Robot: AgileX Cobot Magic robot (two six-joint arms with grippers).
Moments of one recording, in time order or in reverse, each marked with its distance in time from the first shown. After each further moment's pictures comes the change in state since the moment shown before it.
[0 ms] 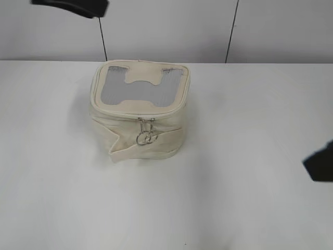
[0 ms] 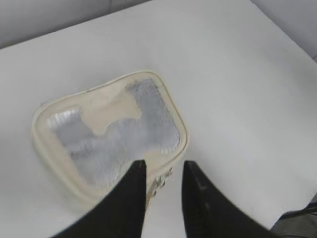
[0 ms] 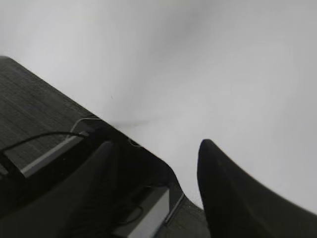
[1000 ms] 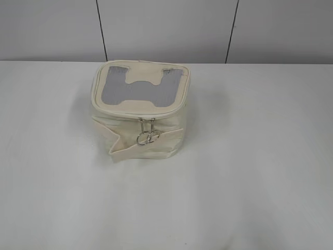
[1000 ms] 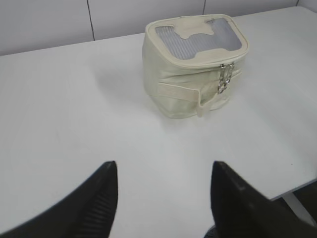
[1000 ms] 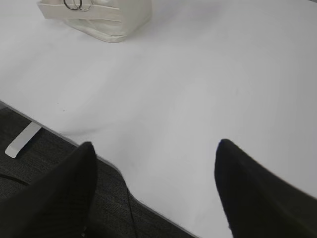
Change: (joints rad) left arm 0.012 -1.414 0.801 0.477 0.164 -0.382; right arm 0.000 -0.926 0.314 -0.194 0.066 0.071
